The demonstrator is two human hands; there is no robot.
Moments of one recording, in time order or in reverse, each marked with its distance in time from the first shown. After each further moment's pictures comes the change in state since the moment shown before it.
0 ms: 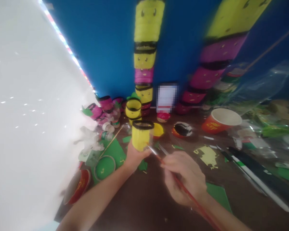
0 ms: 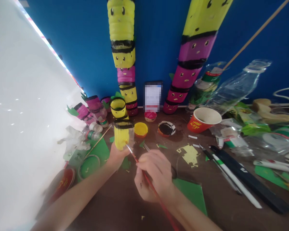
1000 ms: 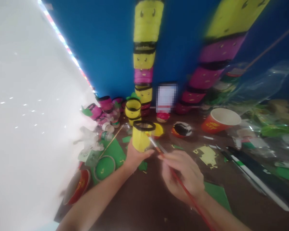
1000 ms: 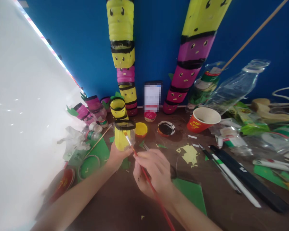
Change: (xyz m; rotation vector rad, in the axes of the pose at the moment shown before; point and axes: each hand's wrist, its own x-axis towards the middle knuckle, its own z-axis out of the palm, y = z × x) left_hand 0.000 -0.006 0.000 -0.042 -0.029 0.026; right_hand -0.002 0.002 0.005 -0.056 0.053 -0.020
